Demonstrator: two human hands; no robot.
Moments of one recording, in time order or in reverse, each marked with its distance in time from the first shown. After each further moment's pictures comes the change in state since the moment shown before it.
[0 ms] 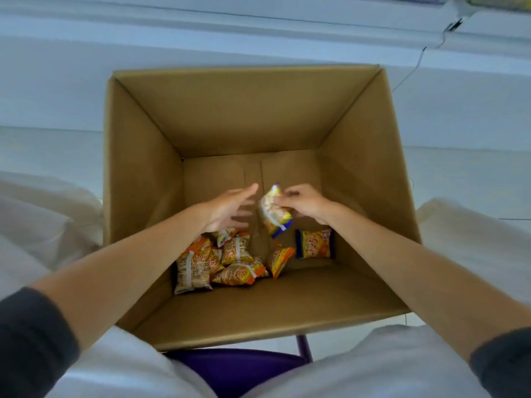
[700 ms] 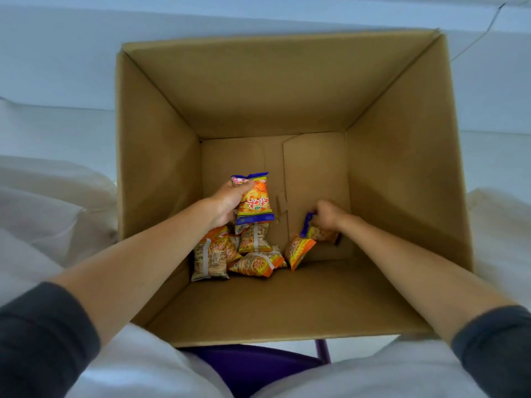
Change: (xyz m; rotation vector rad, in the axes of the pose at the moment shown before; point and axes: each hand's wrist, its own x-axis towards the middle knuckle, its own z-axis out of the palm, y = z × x) left_hand 0.015 -0.026 -0.022 -0.287 0.311 -0.114; right_hand 0.054 0.081 0.018 -0.738 0.002 0.126
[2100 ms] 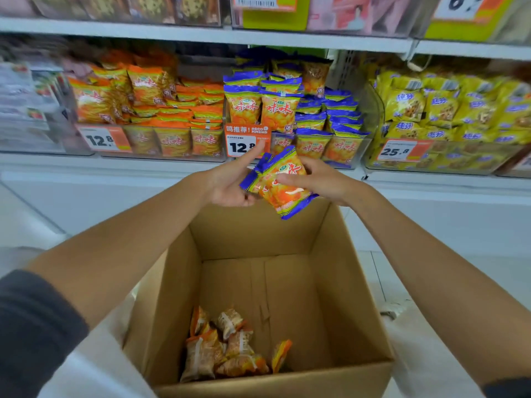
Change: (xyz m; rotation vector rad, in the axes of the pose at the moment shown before) left_hand -0.240 0.205 0.033 0.169 -0.458 0.494; right_hand -0.270 -0.117 -0.268 0.614 0.356 -0.765
